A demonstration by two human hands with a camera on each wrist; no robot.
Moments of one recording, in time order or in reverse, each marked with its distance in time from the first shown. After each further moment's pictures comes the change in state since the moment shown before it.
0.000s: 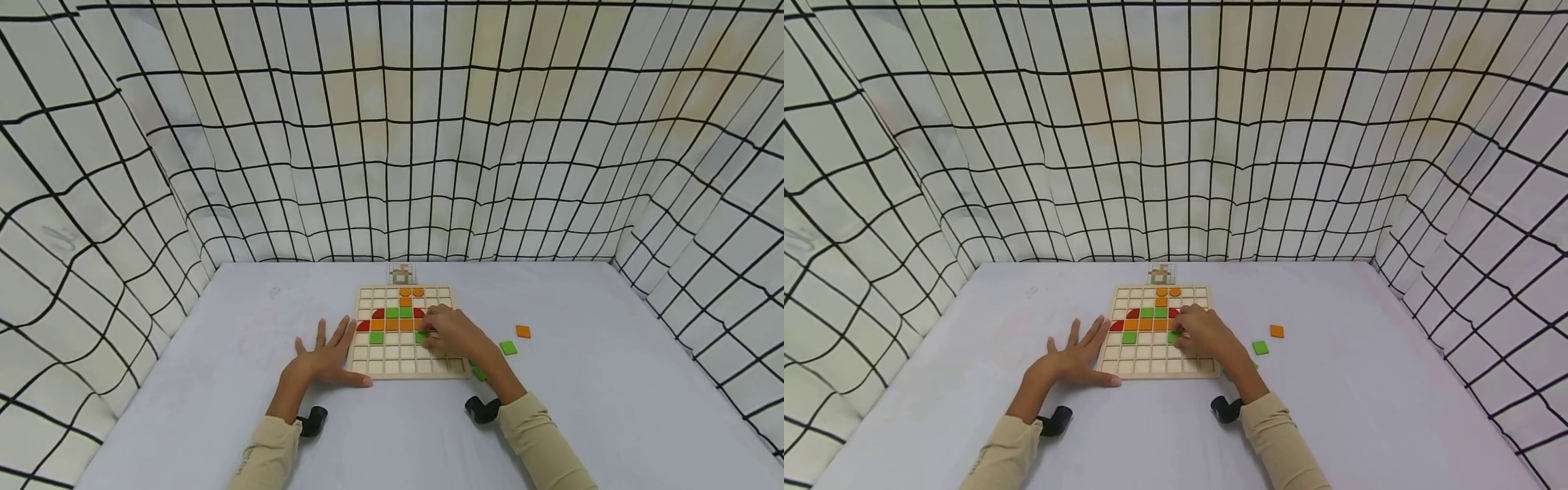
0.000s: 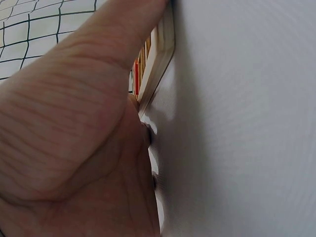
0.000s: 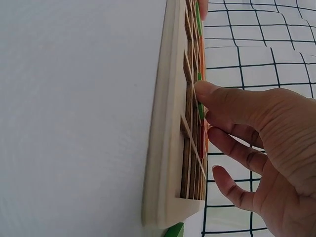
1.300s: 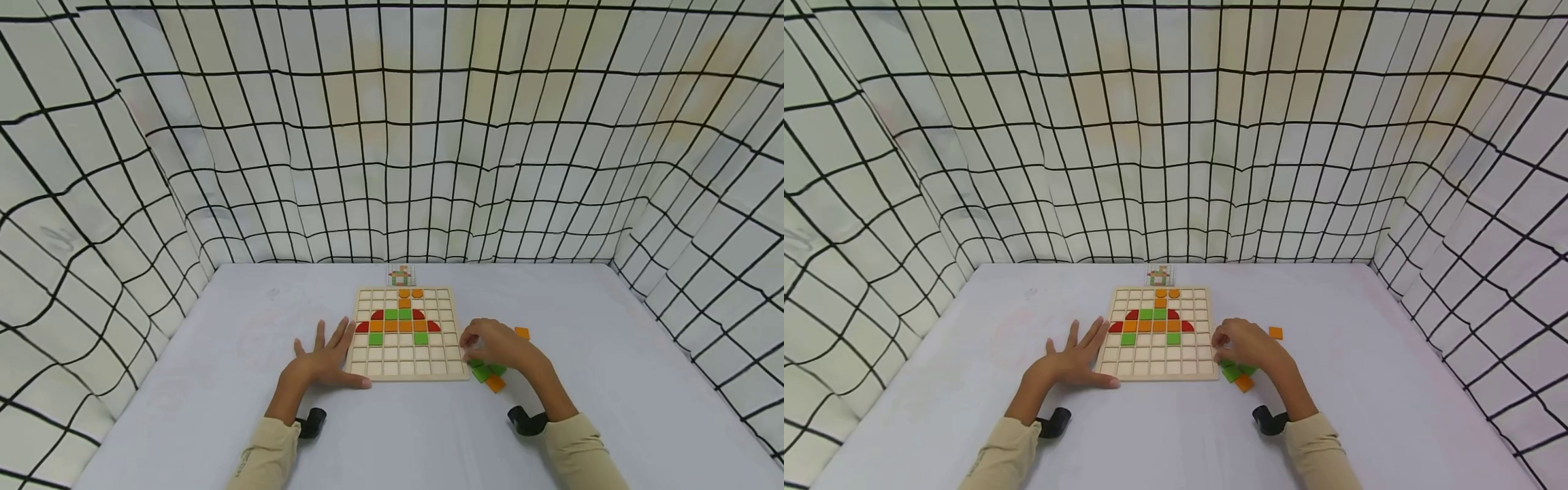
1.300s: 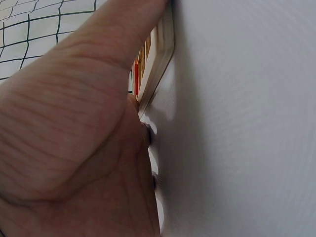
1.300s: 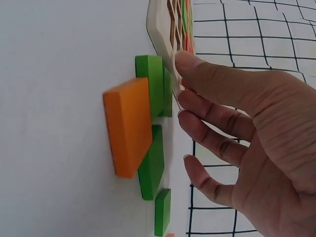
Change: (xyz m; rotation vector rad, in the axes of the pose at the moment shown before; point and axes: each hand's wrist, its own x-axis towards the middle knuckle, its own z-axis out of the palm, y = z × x) left_hand 0.001 -0.001 0.002 -0.003 0.003 0.000; right_hand -0.062 0.046 -0.022 0.250 -0.090 0.139
